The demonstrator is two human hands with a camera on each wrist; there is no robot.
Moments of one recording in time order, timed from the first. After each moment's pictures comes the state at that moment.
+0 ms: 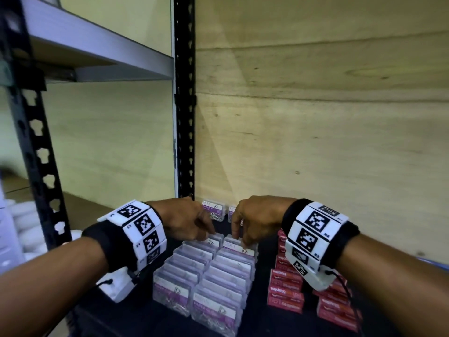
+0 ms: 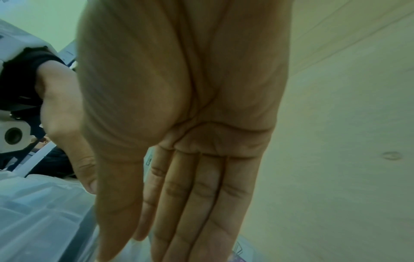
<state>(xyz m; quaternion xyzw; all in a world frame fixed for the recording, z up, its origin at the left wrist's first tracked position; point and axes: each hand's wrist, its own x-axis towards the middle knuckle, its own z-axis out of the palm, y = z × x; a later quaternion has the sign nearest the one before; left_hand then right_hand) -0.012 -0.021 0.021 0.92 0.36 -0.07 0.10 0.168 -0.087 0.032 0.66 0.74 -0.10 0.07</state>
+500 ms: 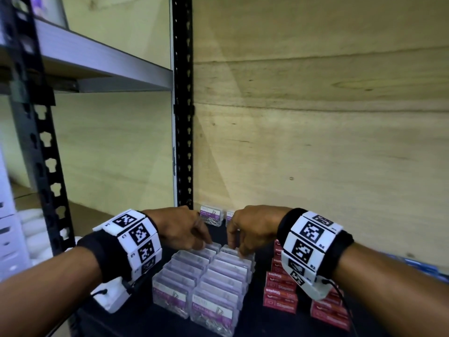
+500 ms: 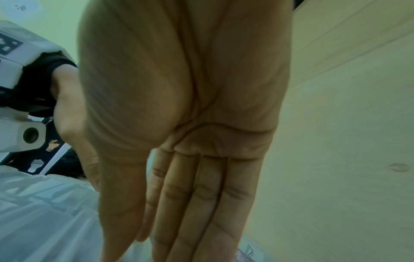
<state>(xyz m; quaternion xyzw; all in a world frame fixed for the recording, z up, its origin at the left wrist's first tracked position) -0.018 -0.035 0.023 0.92 0.36 -0.08 0.11 0.161 -0.102 0.032 0.64 0.75 -0.10 0.08</state>
